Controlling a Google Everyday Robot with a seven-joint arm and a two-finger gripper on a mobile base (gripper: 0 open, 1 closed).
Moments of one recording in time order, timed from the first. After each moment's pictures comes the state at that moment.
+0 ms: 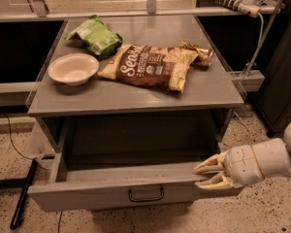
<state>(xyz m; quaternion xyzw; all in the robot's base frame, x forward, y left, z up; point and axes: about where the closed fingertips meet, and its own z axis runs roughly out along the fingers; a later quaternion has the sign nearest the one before) 0.406 -0.161 0.689 -0.69 0.58 0.25 0.37</state>
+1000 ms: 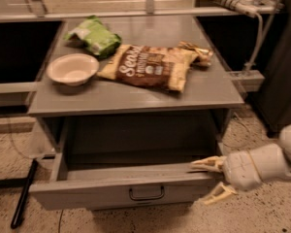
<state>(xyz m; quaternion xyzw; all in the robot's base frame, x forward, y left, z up) 0.394 -0.165 0.669 -0.68 0.57 0.28 0.36</state>
